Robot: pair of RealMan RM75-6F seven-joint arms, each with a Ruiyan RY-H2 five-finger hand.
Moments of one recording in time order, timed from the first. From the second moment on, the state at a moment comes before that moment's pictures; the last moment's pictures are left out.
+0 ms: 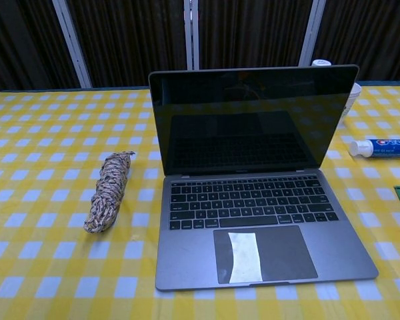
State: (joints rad) left arm -0.02 -1.01 -0.03 -1.78 1.50 1.52 0.05; right arm 0.36 -0.95 0.21 -1.75 -1.68 1.29 0.27
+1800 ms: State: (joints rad) left arm -0.07 -1.05 -0.06 -1.74 1.37 1.44 0.12; right arm 0.79 -0.95 0.21 -1.85 -1.48 0.64 0.36
